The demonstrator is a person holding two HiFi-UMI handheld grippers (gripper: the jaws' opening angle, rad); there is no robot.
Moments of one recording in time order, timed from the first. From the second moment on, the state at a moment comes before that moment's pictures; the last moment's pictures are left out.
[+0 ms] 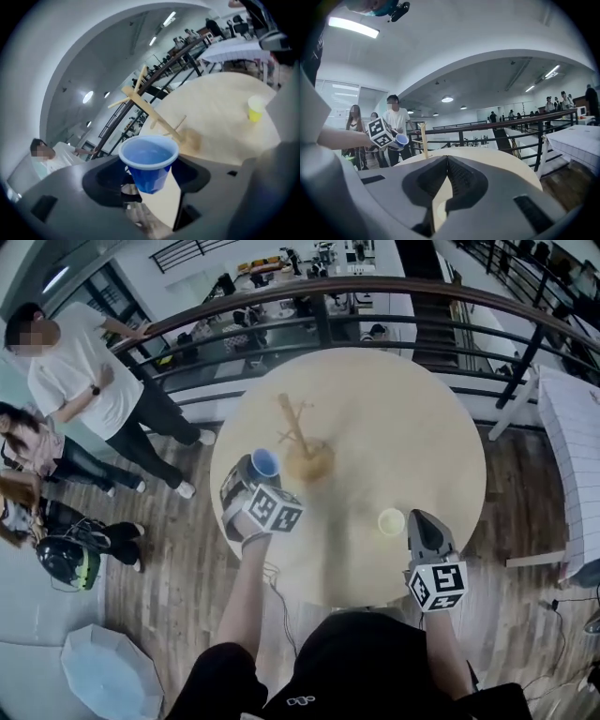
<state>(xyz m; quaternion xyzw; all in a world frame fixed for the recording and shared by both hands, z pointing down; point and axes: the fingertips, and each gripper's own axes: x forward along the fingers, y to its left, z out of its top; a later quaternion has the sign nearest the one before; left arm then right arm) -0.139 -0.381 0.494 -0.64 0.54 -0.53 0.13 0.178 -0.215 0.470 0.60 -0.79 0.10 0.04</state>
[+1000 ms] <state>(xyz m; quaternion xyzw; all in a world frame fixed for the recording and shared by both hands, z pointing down) -0.067 -0.454 0.535 -0.49 0.35 -0.74 0.30 0.226 -0.192 0.489 0.65 -0.75 0.13 0.04</state>
